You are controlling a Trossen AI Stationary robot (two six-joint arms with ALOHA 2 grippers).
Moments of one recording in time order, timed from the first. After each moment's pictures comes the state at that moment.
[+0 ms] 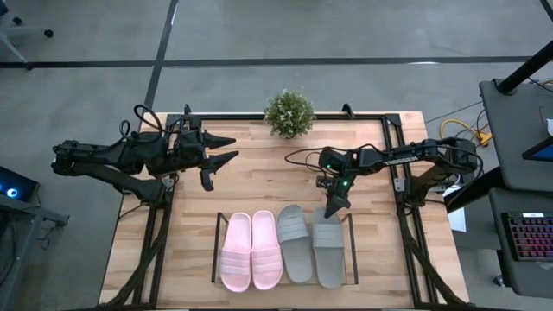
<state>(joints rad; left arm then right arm) -0.15 0.89 1.07 -0.17 -0.43 -0.05 -0.22 1.51 0.72 -0.29 -0.99 0.29</state>
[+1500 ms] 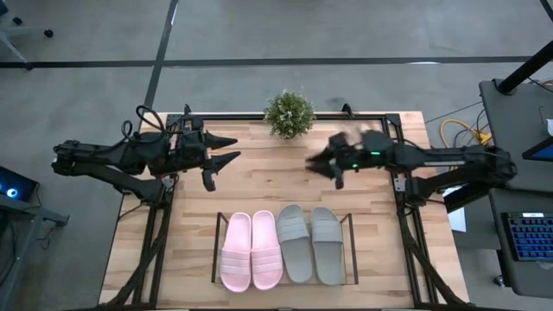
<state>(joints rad) -0.15 0.90 1.07 -0.15 -0.43 -0.05 -0.13 1.11 0.77 0.15 -0.20 0.49</state>
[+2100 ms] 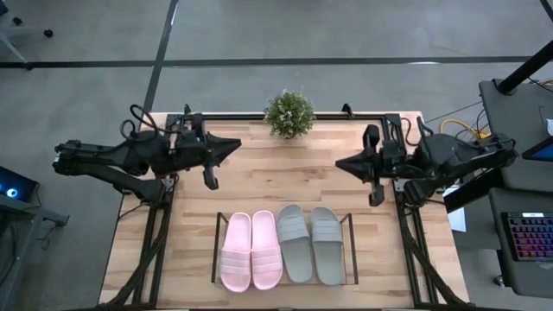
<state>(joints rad) -0.15 0.93 1.07 0.00 -0.42 0.06 0.32 0.96 1.16 -0.18 0.36 0.03</state>
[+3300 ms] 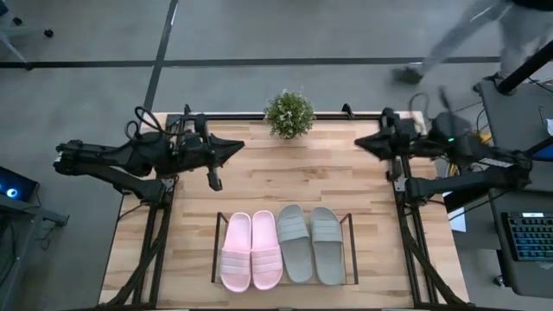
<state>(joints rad) -0.15 0.95 1.07 0.02 -0.42 0.12 -0.06 0.72 1.03 -0.29 -0.02 0.06</state>
